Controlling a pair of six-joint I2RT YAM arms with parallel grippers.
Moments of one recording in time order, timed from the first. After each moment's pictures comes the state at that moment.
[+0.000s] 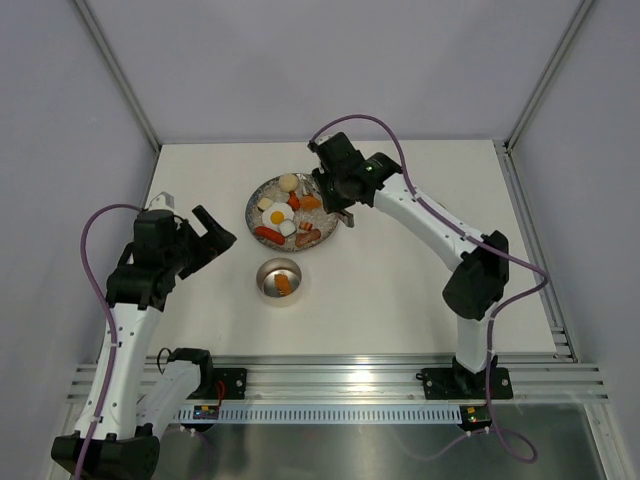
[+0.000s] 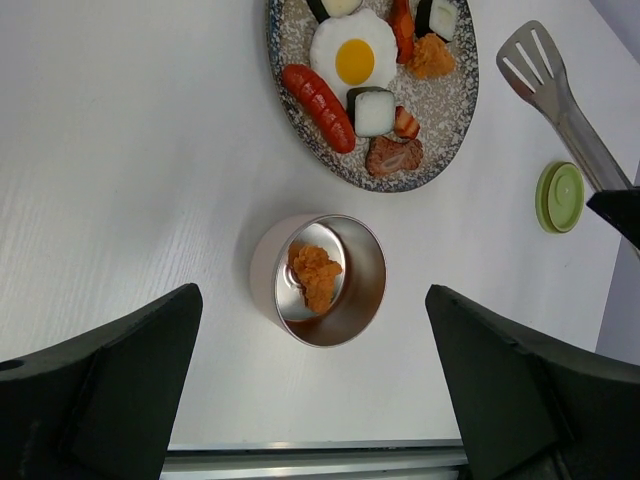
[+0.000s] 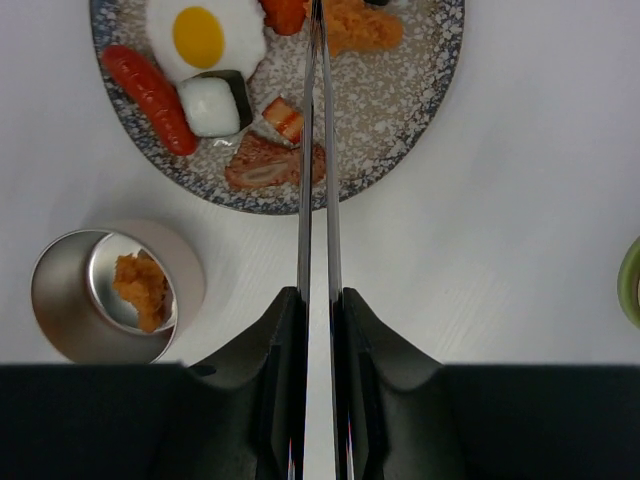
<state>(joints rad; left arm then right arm) -0.07 0.81 0.97 -0.83 0.09 -0.66 0.74 1.92 1.95 -0.90 0.12 0.23</state>
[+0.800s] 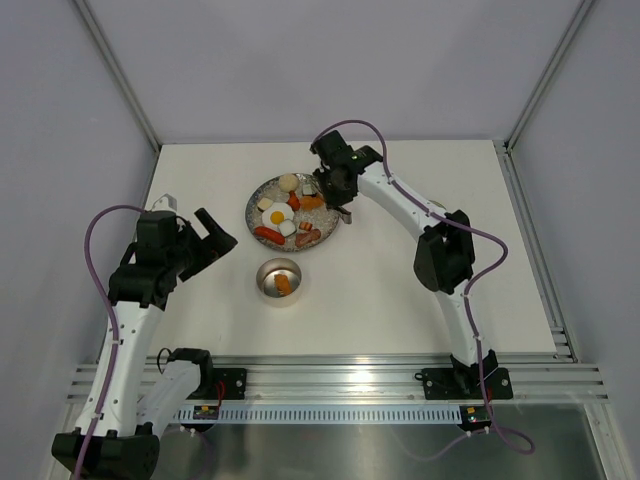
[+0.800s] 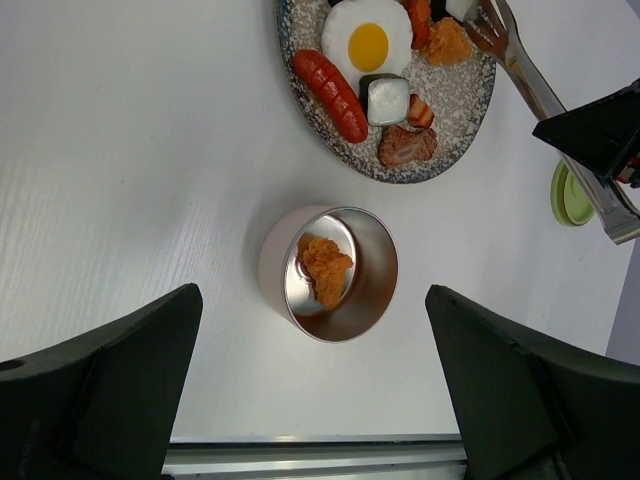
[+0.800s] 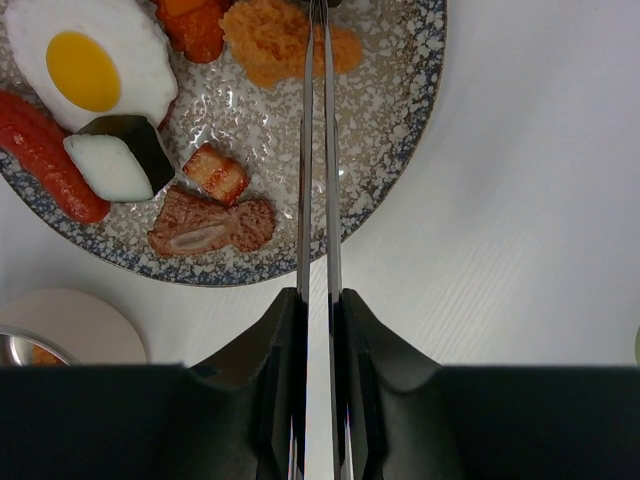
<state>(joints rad) -0.07 0.82 0.95 -0.84 0.10 -0.65 0.63 2.25 2.18 -0.95 0.07 0.19</state>
